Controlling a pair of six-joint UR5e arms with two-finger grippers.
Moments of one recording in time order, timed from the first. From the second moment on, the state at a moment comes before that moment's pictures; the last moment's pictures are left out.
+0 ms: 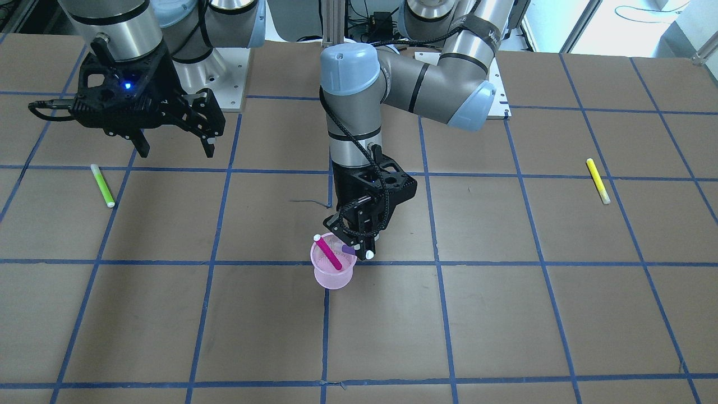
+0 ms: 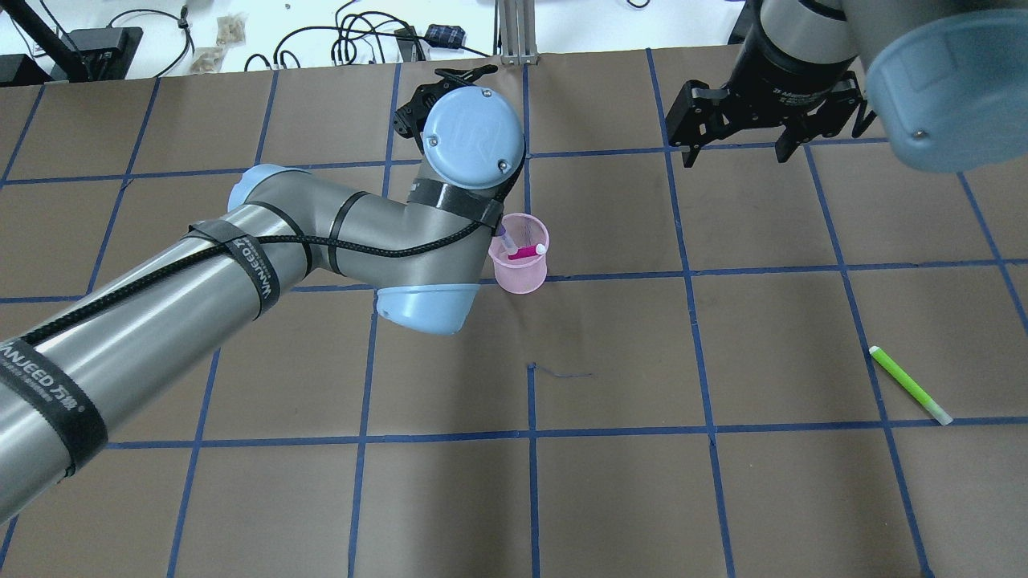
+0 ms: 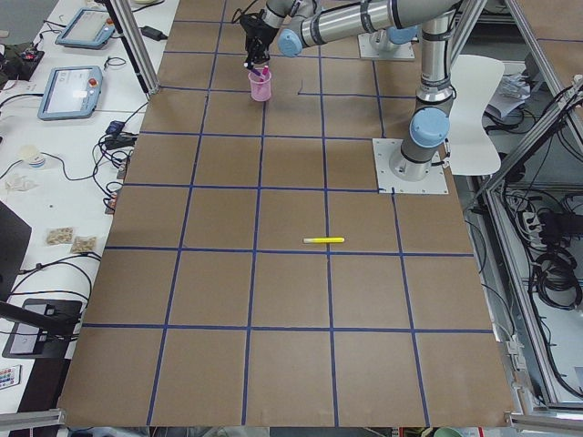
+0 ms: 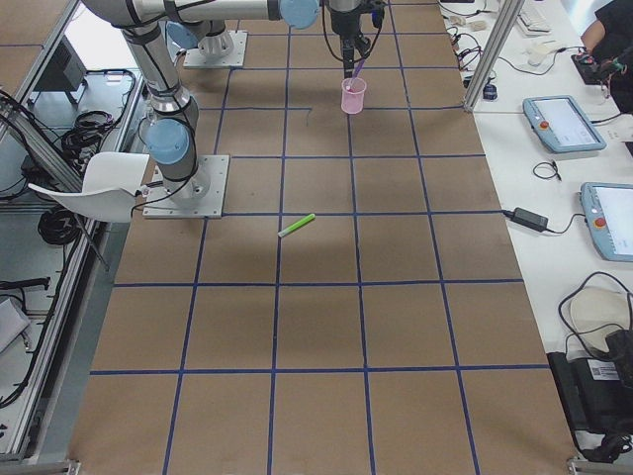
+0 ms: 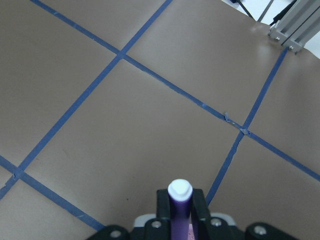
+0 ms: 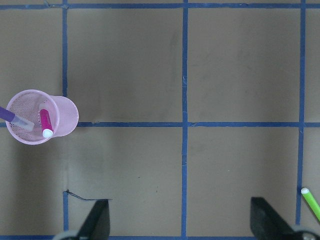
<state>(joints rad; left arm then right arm) -1.97 -1.90 -1.76 -0.63 1.87 -0.93 1.62 -1.57 1.58 -1.70 -1.57 0.04</state>
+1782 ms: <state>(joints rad) -1.81 -1.73 -1.71 -0.83 1.67 -0.58 1.62 -1.57 1.58 -1.70 -1.55 0.04</state>
